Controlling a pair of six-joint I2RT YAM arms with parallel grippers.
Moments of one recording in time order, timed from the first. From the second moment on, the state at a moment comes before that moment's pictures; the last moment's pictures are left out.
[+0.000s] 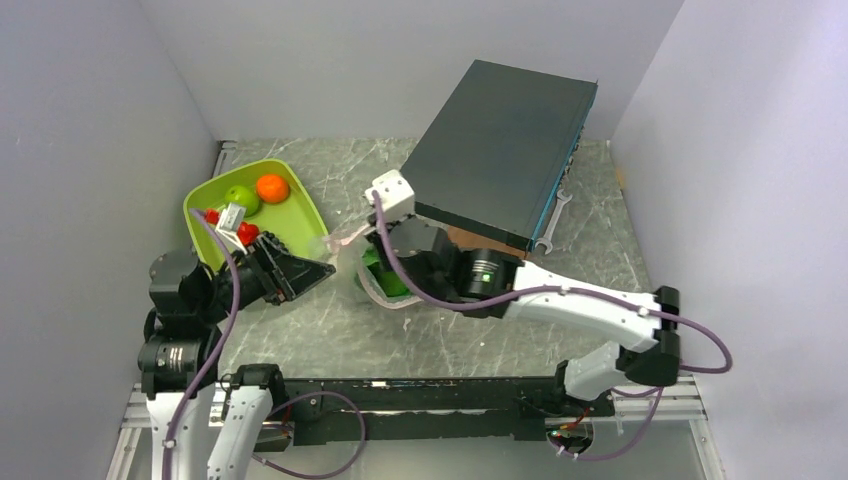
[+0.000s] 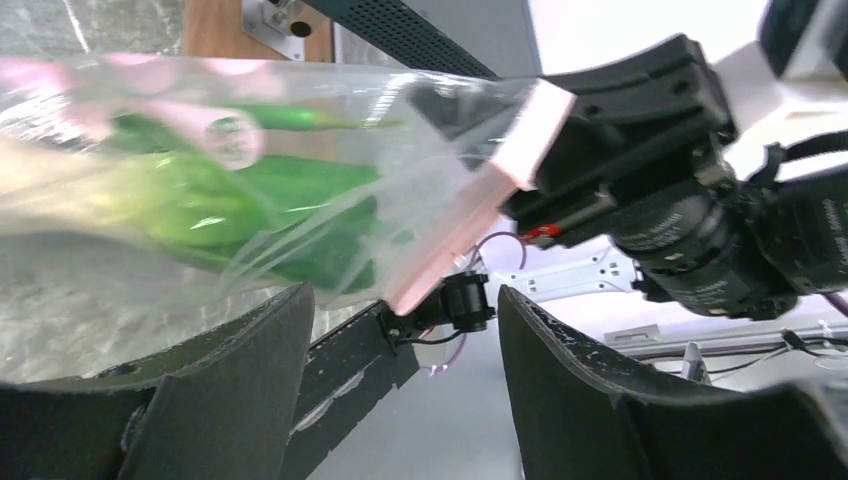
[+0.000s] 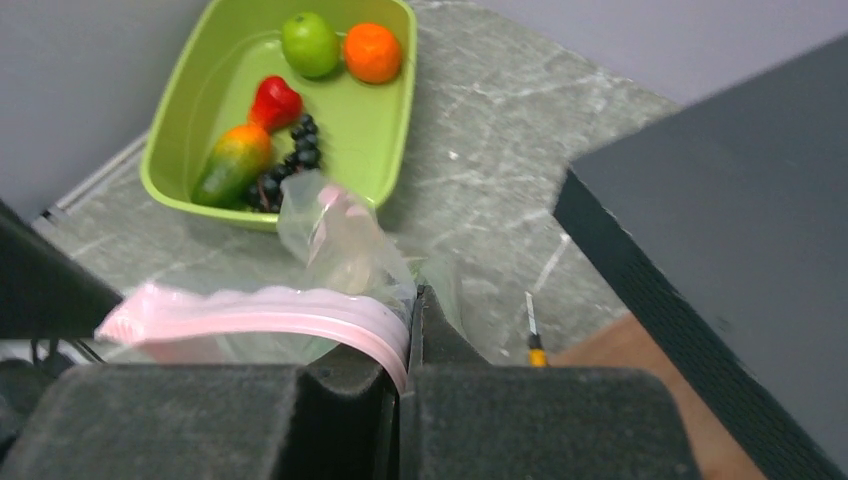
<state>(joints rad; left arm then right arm) 0.03 0.48 0.96 -0.66 0.87 -0.82 1.28 1.48 1.52 -0.33 0.65 0.18</state>
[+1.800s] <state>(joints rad) 0.02 0.32 0.82 -0.80 0.76 -0.75 1.22 1.57 1.51 -0.28 0.54 0.35</state>
